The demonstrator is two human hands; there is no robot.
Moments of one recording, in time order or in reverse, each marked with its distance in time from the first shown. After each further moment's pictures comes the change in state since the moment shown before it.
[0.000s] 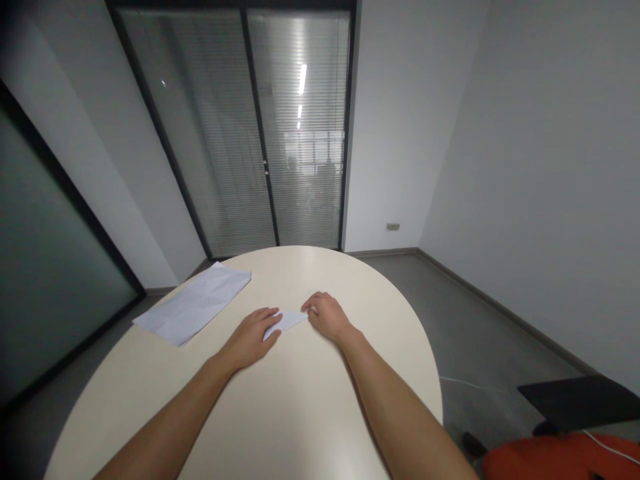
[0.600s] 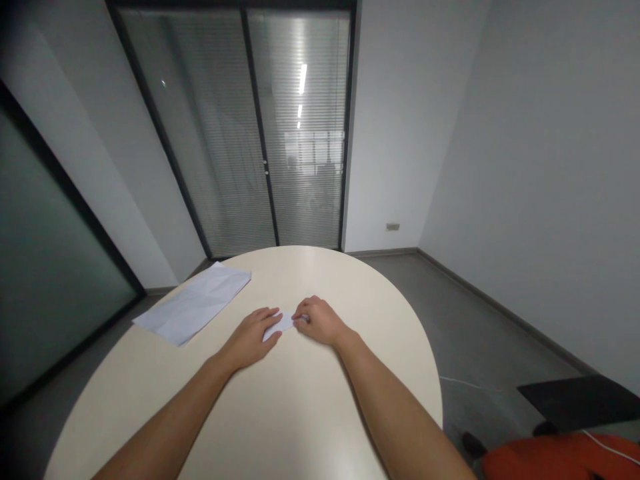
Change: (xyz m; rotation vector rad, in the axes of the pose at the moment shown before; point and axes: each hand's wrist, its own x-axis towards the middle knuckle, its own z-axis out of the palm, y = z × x) left_hand 0.000 0.000 0.001 0.008 0.012 0.027; right_hand -0.001 -0.017 0.001 0.007 -0.093 -0.201
